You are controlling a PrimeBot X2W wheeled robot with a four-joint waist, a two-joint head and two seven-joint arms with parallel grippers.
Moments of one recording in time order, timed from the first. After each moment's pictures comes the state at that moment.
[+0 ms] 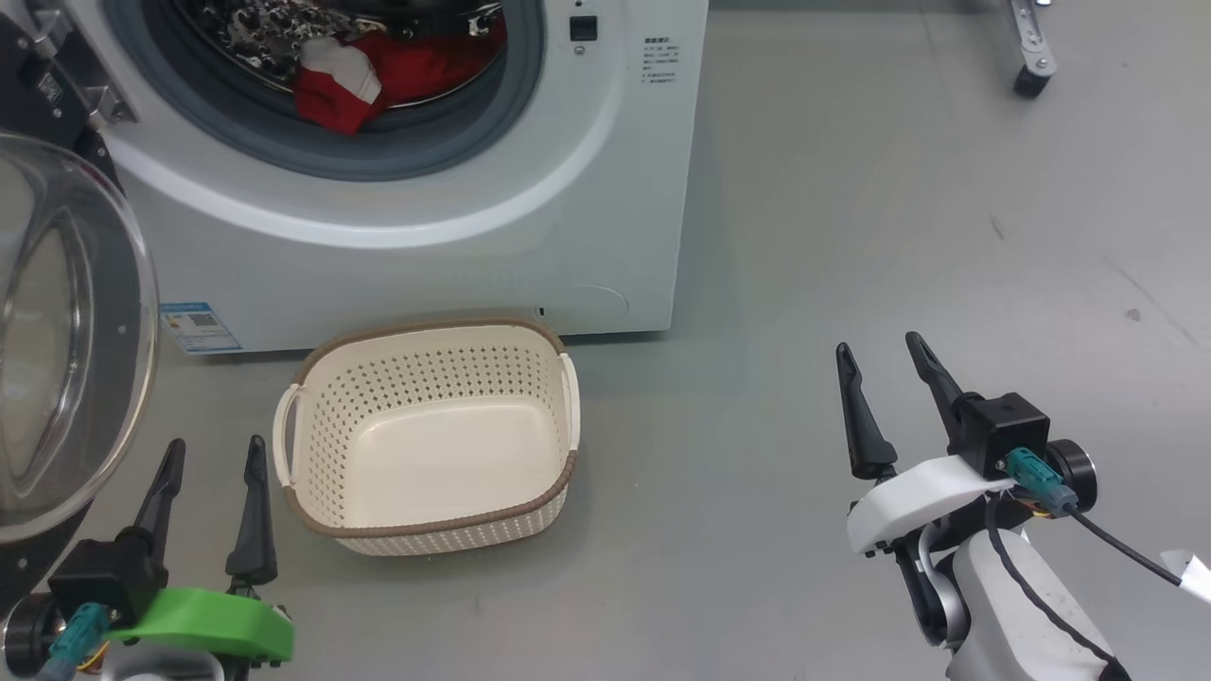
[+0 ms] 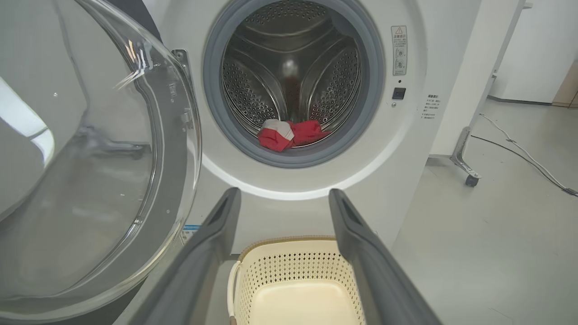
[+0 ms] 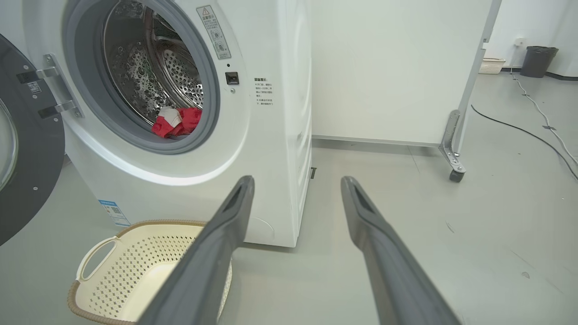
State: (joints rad) left arm -0.05 0.08 0.04 0.23 -0.28 -0.11 -0.26; right arm -0.25 -0.06 0.25 0.40 0.27 -0.03 -0.26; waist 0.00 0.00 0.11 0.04
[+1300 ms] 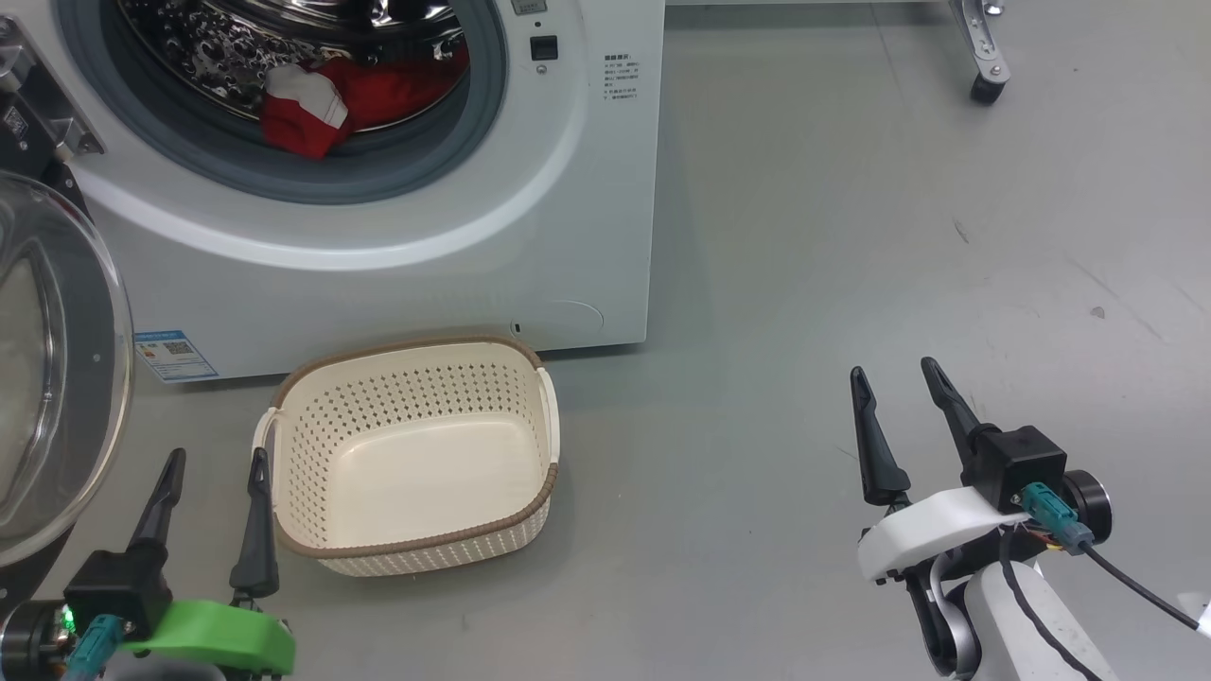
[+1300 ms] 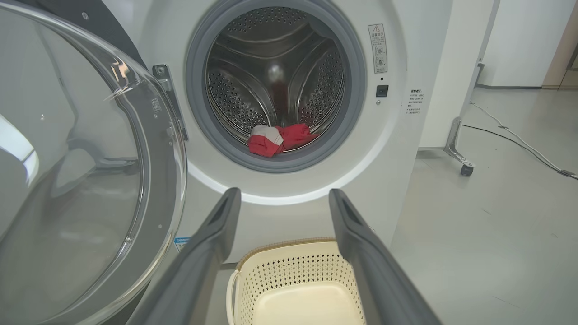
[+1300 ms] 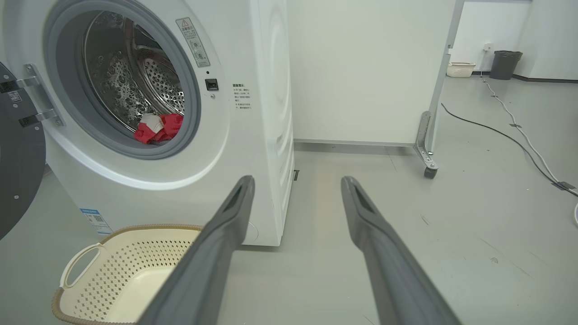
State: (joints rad) left arm -0.02 0.06 0.07 0.20 -0.19 -0.11 -0.26; right arm -0.16 -0.05 0.21 0.31 0.24 -0.03 -0.26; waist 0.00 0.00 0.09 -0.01
